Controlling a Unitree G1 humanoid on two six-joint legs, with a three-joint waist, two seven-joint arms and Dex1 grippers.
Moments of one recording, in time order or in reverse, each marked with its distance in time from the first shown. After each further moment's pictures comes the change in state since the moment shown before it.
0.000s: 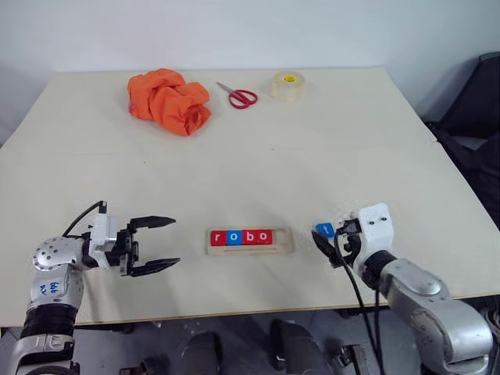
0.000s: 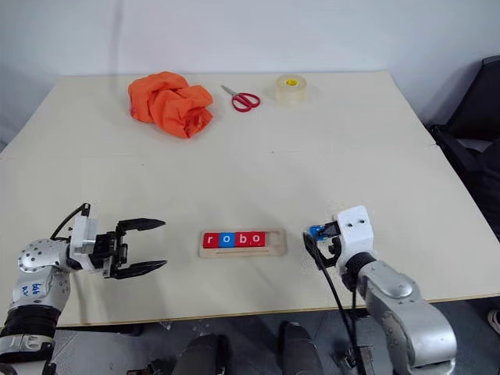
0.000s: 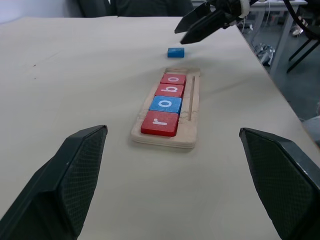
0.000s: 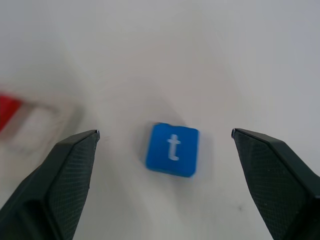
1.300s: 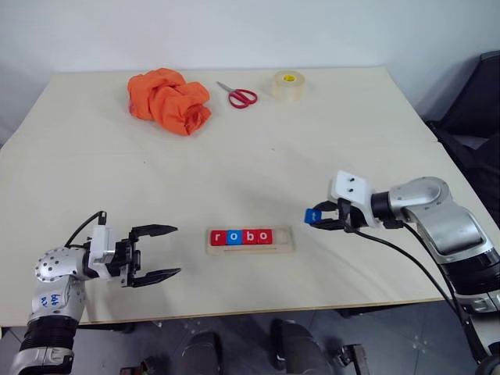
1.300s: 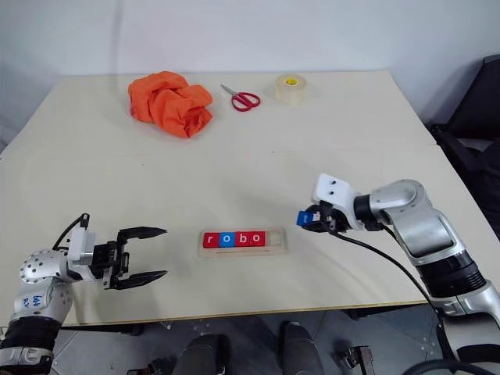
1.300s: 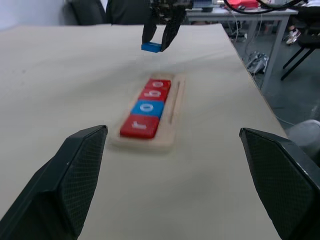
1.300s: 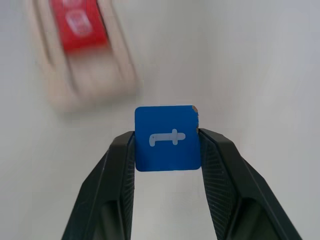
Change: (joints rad) left arm 0.060 -0.034 -0.016 -0.065 -0.036 -0.040 0.001; right arm -0.581 -0.306 0.367 0.661 -0.184 -0.450 0.830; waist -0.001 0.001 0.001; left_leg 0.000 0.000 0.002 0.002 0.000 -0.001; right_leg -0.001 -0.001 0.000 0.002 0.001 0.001
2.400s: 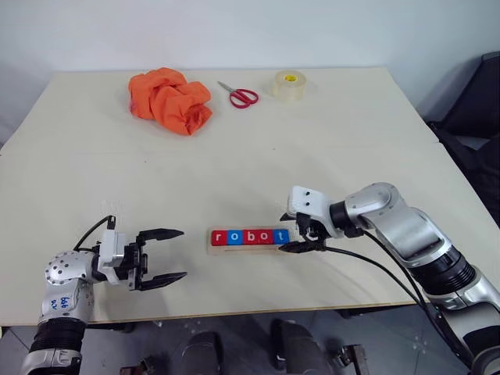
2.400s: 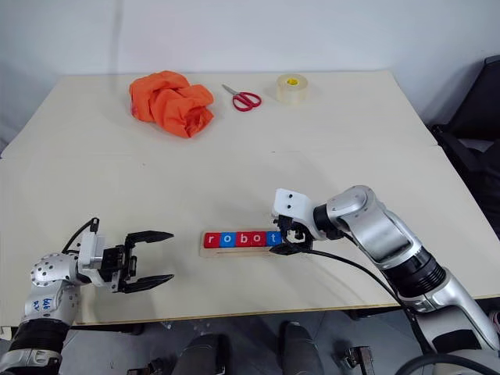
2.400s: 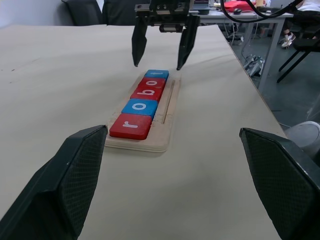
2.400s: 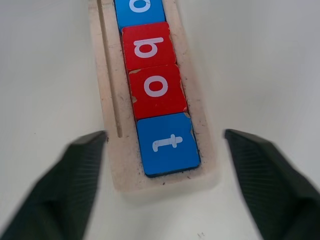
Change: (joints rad) left arm 0.016 -0.041 -0.006 -0.001 0.029 -0.015 0.001; right arm -0.061 0.104 0.187 -0.080 -0.032 0.142 -0.023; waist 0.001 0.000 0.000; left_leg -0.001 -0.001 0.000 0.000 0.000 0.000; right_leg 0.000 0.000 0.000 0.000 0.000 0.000
